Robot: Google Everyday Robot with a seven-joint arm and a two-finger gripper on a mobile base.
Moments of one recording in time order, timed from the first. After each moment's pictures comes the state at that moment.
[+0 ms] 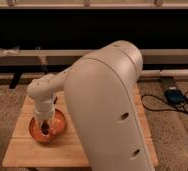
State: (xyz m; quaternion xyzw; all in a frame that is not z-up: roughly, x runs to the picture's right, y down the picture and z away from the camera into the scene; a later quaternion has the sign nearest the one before) arm -0.254 0.191 0.739 -0.41 0.15 0.53 0.73
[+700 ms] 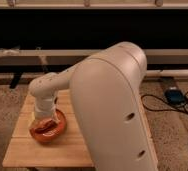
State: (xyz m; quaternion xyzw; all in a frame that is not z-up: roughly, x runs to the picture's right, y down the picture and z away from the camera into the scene) arm -0.253 0.172 0.727 -0.42 0.12 0.52 0.73
